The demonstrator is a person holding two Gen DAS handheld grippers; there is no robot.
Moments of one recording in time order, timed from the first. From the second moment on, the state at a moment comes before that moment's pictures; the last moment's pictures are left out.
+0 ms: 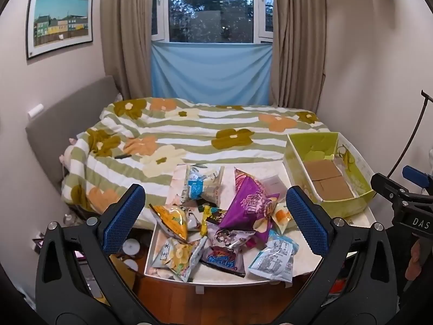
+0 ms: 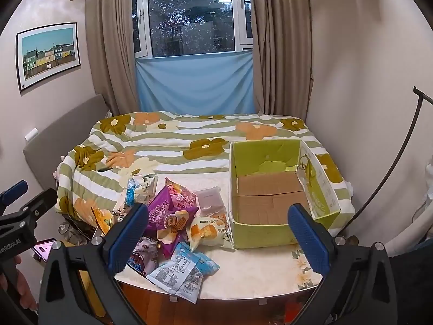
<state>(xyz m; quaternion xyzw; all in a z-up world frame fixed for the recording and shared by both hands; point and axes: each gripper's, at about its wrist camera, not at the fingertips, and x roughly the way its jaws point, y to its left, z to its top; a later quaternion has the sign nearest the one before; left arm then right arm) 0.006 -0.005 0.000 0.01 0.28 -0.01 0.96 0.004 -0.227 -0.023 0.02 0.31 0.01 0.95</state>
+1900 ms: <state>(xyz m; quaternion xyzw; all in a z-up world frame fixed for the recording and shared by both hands) 0.010 -0.005 -0.004 0.01 0.29 -0.02 0.96 0.003 -0.234 -0.023 0.03 0.31 0.00 0.95</state>
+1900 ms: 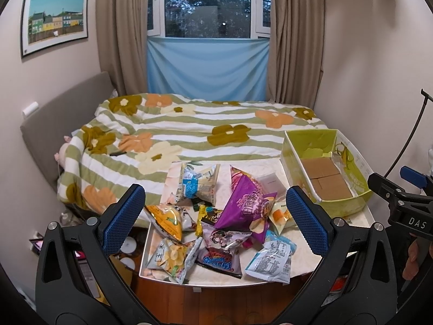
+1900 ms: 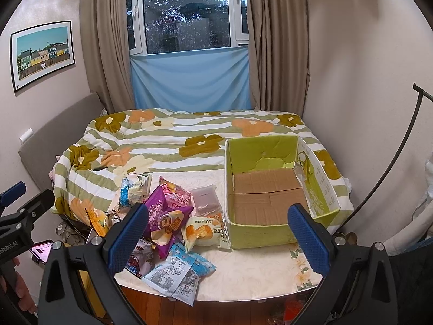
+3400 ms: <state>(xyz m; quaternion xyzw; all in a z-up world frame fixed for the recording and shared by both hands) 0.085 -0.034 -0.091 0.01 0.44 -0.08 0.90 0.043 -0.253 -0.138 0.09 0.49 0.10 0.86</state>
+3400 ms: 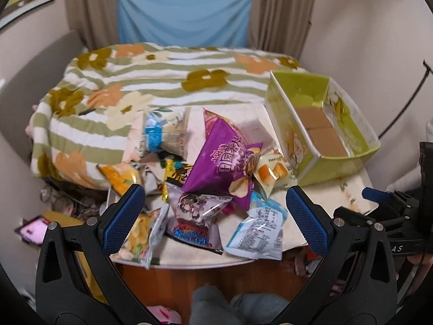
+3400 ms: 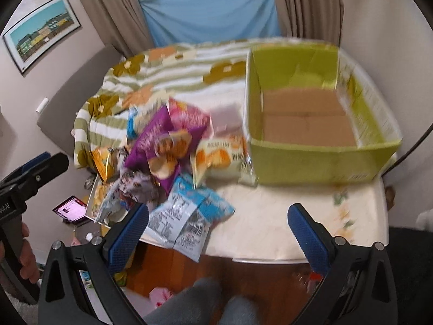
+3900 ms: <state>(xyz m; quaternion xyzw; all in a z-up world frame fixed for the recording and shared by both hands) 0.188 -0.056 -0.171 0.04 0.52 -0.20 0.83 0.070 -0.224 -0.223 0.21 0.58 0.06 0.79</state>
